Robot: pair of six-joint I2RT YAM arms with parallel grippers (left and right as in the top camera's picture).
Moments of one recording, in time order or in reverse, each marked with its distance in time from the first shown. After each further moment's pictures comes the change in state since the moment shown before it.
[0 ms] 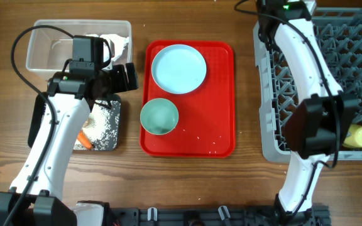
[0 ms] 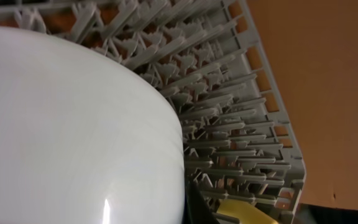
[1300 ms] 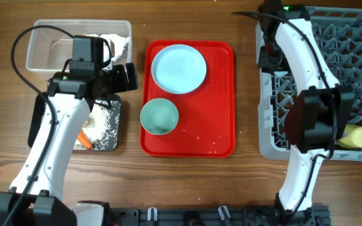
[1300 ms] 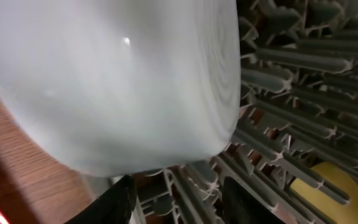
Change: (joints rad) left arm 0.000 0.000 0.000 0.000 0.000 0.000; right arm -0.026 0.042 -0.002 -0.163 -0.550 -0.116
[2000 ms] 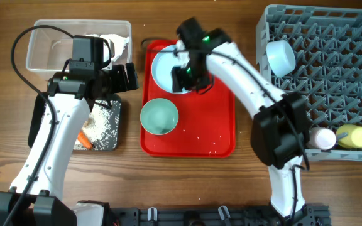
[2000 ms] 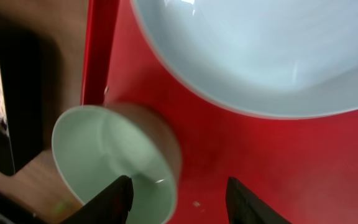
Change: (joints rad) left arm 0.000 0.000 0.000 0.000 0.000 0.000; right arm 0.451 -0.021 -0.132 0.303 -0.722 -0.031
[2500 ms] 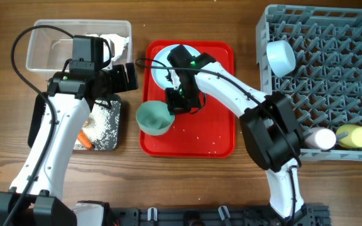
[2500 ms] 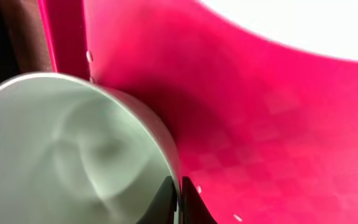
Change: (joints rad) left arm 0.000 0.000 0.000 0.000 0.000 0.000; right arm 0.033 0.001 -0.212 0.164 -0.117 0.138
